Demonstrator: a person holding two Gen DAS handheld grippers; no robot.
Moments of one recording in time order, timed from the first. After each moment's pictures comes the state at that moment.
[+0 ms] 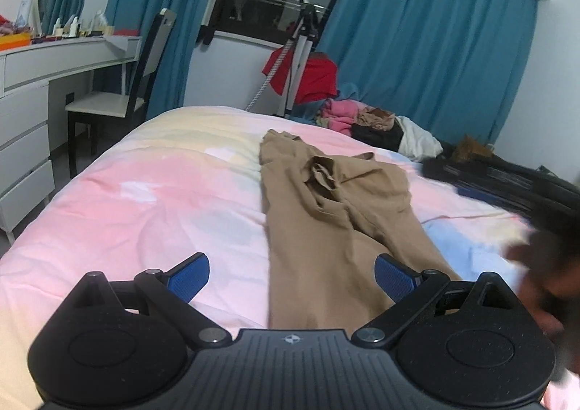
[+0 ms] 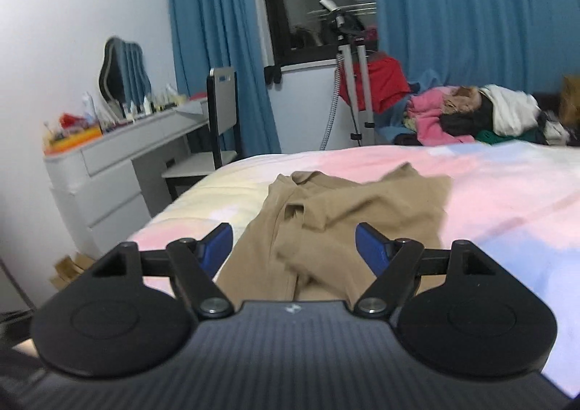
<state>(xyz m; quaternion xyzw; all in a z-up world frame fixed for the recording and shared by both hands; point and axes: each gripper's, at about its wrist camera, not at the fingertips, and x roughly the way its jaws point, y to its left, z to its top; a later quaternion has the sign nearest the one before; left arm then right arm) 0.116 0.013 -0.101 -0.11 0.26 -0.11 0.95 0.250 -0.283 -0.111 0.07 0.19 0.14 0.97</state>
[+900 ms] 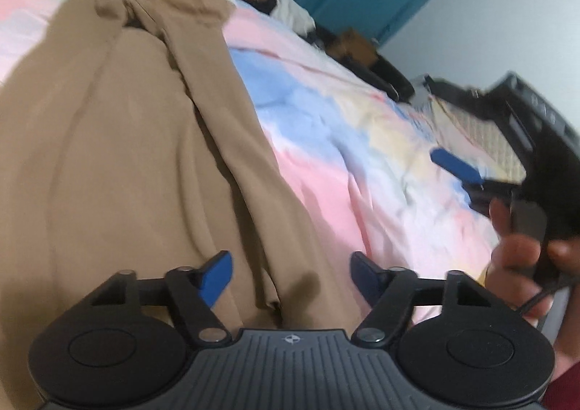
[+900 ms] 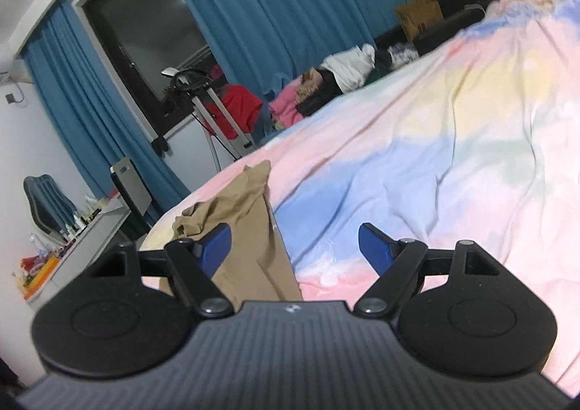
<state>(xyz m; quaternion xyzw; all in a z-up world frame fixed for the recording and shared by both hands) 0.035 -0.155 -0.170 -0.17 0.42 -0.33 0.83 0.087 -0.463 -0.135 0.29 0.18 -0.04 0.94</state>
